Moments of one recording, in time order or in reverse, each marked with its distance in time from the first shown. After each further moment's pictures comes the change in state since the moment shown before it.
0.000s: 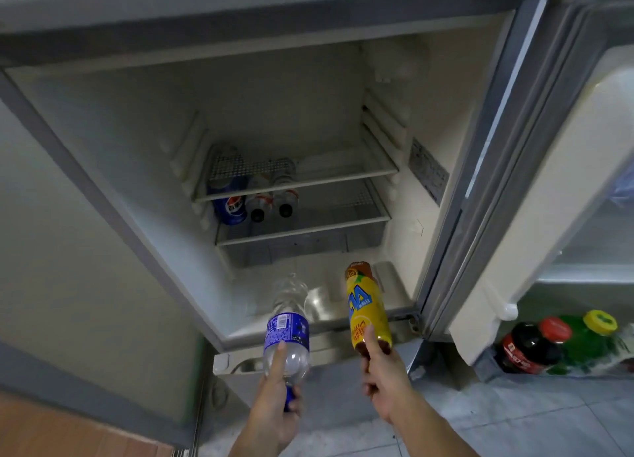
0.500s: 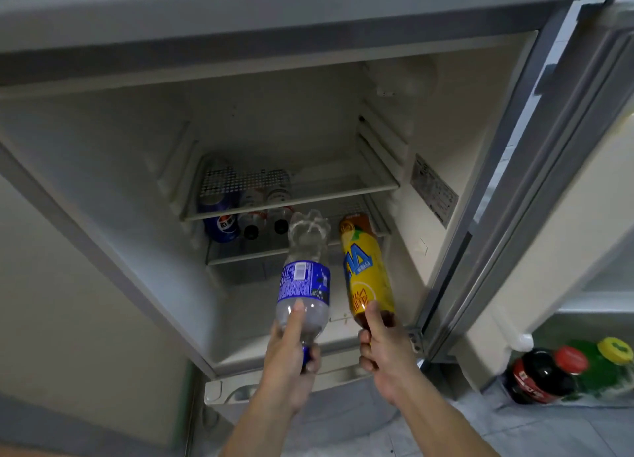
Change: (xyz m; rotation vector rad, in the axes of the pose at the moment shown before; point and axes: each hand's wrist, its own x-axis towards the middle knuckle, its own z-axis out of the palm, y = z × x) left_hand 0.003 0.058 0.081 0.035 -0.229 0.197; right_hand 0.002 -0.063 0.032 0.059 -0.163 -0.288
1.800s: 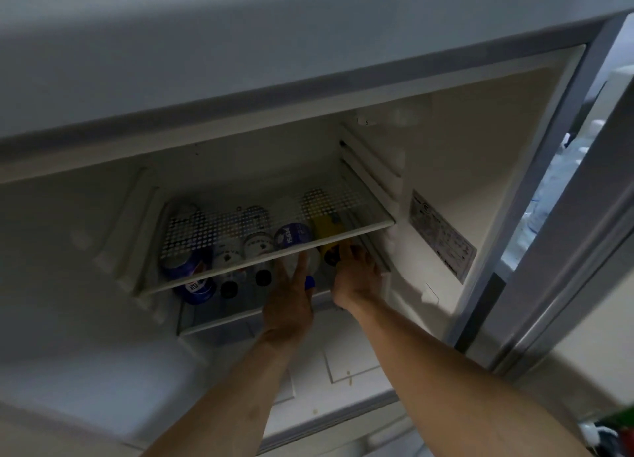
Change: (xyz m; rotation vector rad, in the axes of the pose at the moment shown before) left_hand 0.163 0.077 0.080 1.802 0.023 0.811; right_hand 0.183 -0.098 0.080 -1.403 0.235 -0.522
